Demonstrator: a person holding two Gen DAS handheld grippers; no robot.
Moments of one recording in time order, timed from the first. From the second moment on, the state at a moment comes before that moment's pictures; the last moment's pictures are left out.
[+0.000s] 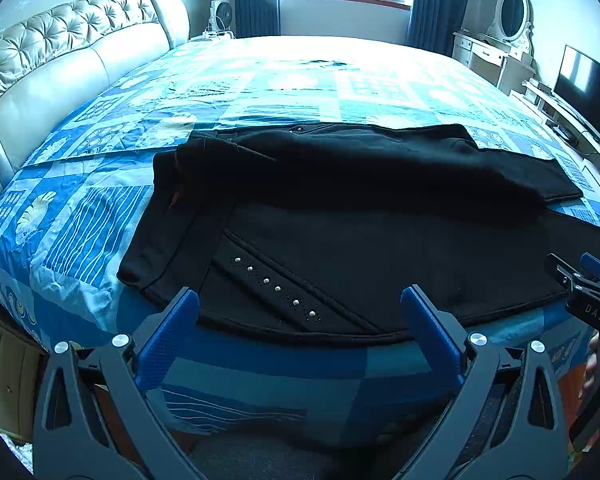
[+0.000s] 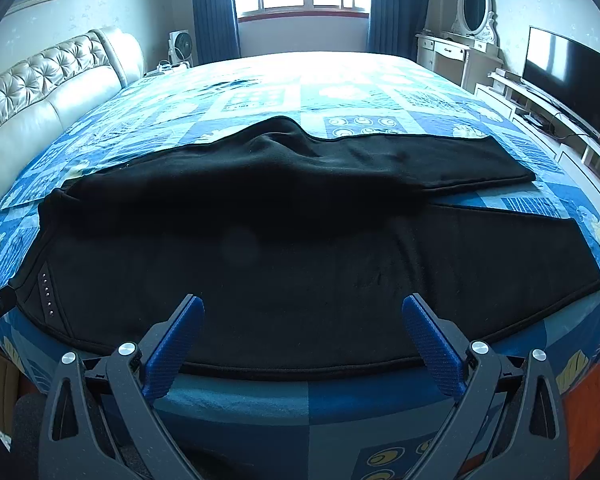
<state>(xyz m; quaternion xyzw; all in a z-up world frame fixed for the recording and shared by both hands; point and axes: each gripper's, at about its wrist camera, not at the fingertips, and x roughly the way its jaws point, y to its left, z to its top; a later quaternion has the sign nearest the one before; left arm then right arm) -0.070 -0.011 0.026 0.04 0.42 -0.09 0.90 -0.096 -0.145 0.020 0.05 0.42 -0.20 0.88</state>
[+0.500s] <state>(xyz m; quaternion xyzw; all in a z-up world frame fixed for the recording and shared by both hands) -0.071 -0.009 0.023 0.04 0.42 -0.09 0.90 -0.094 -0.142 0.017 0.05 0.42 -0.20 0.88</state>
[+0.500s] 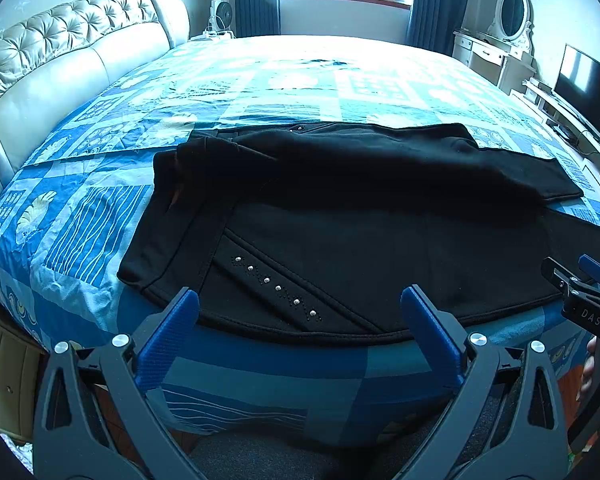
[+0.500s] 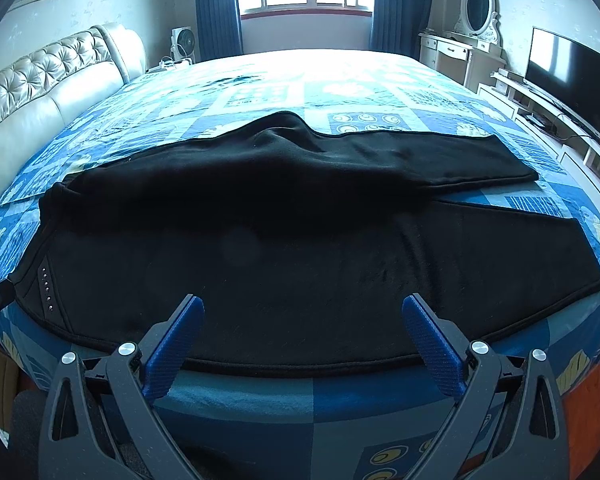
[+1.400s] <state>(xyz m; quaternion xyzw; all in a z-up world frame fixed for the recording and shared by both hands) -0.072 -0.009 0.021 0.05 0.42 -0.09 0.90 -0.093 -0.141 0.015 0.05 0.42 -0.20 0.88</state>
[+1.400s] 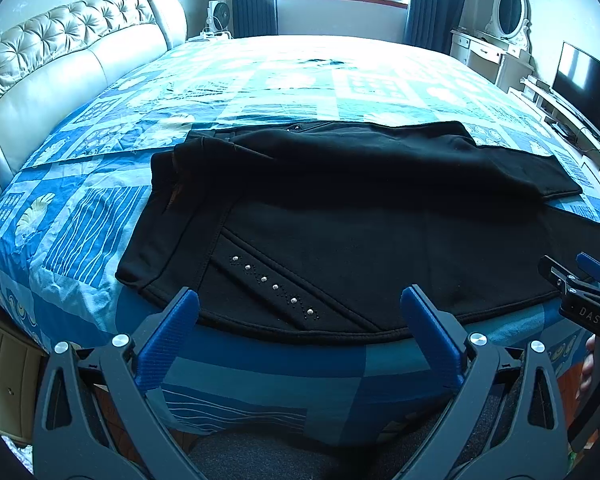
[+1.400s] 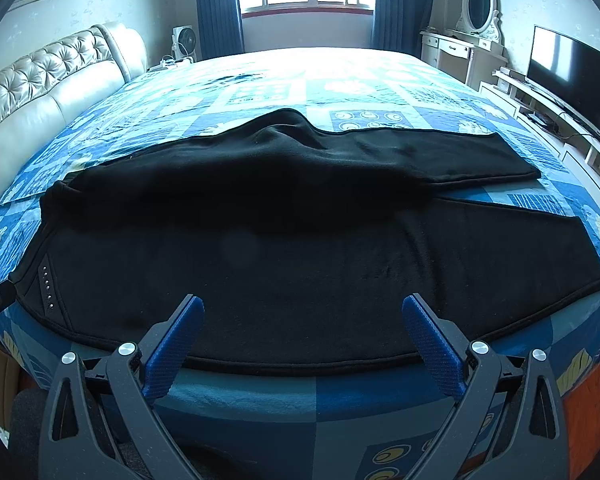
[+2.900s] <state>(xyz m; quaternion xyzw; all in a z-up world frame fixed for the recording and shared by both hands) 0.260 0.138 -0.064 -0.25 0.55 -0.33 0.73 0.129 -0.234 0.035 0.07 0.45 0.04 0.89</state>
